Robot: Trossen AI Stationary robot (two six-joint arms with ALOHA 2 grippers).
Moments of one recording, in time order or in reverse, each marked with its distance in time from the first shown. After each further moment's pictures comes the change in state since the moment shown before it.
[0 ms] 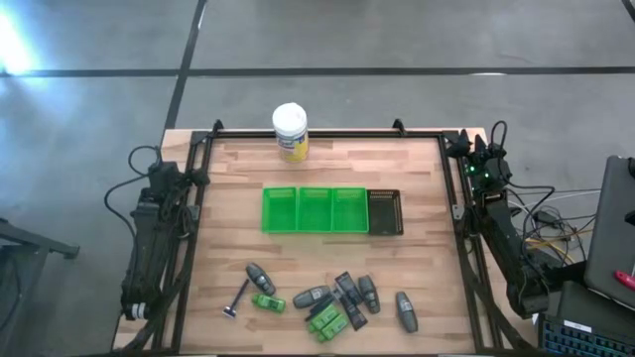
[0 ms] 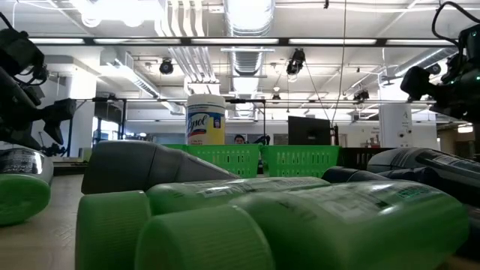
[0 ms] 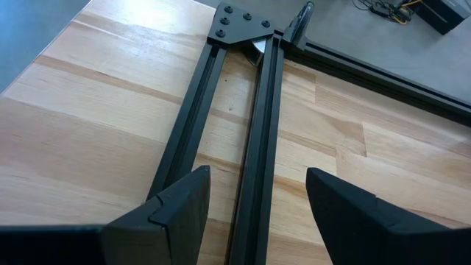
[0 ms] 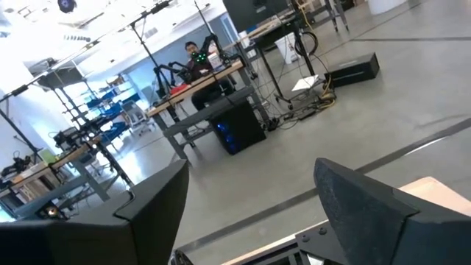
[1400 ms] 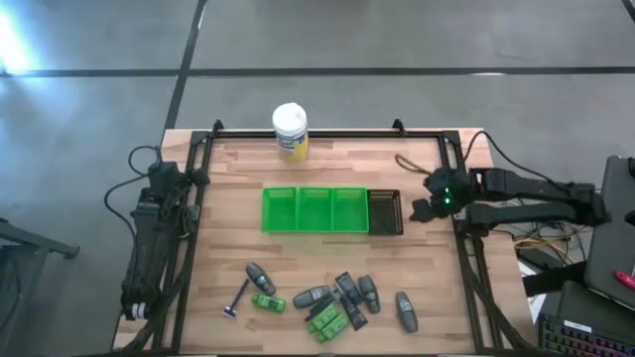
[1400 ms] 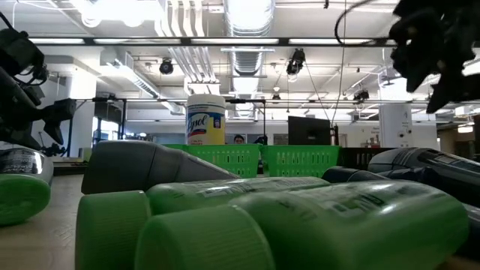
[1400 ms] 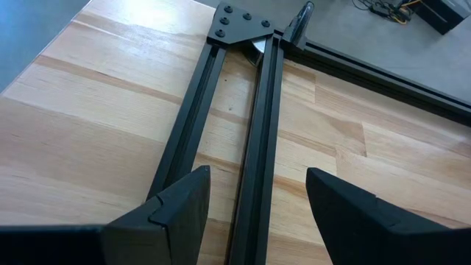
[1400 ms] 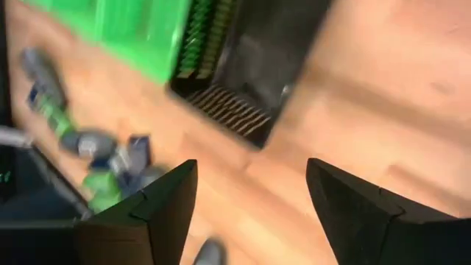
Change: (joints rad) left arm 0.000 0.000 0.000 0.000 0.001 0.001; right arm 1.240 0.545 0.645 -1.124 -0.408 0.654
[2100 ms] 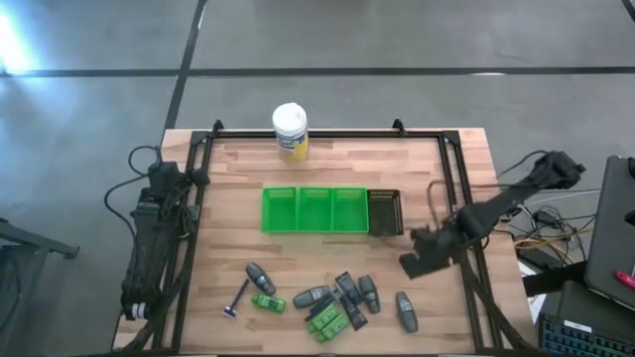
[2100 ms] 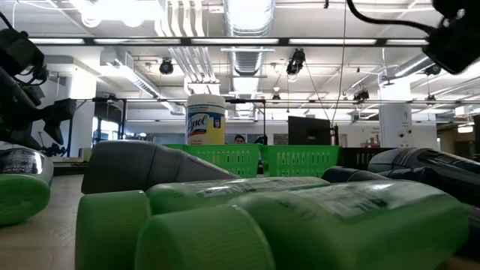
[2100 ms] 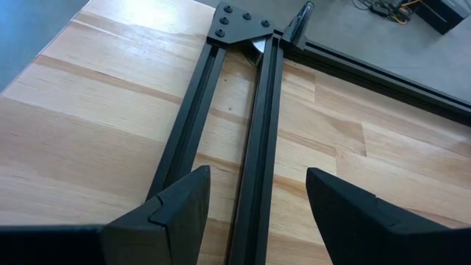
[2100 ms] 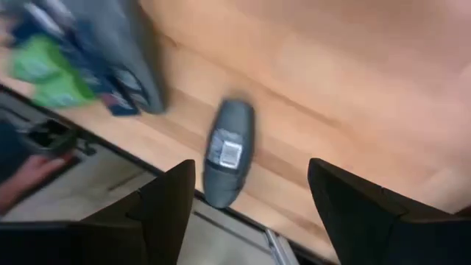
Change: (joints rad) left arm 0.000 0.000 0.000 0.000 0.001 0.000; right arm 0.662 0.426 0.069 0.231 -0.042 0.687
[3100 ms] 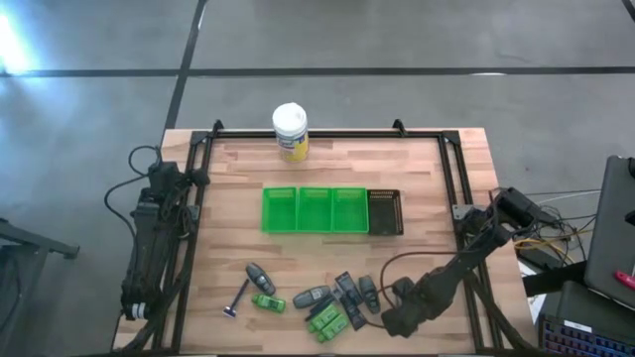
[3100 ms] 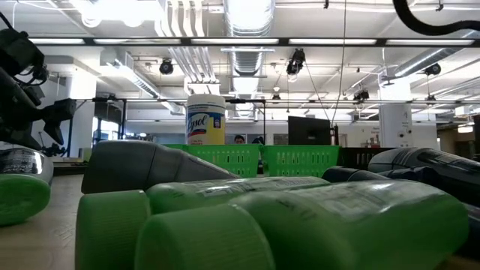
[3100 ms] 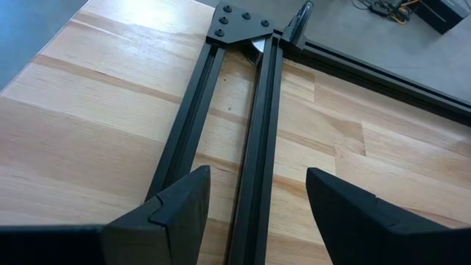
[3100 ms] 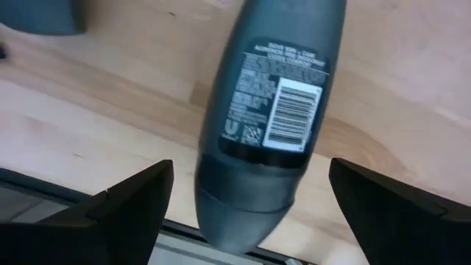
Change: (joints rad) left arm 0.000 0.000 0.000 0.000 0.002 -0.001; right arm 0.248 0.656 0.352 0.052 0.008 0.161
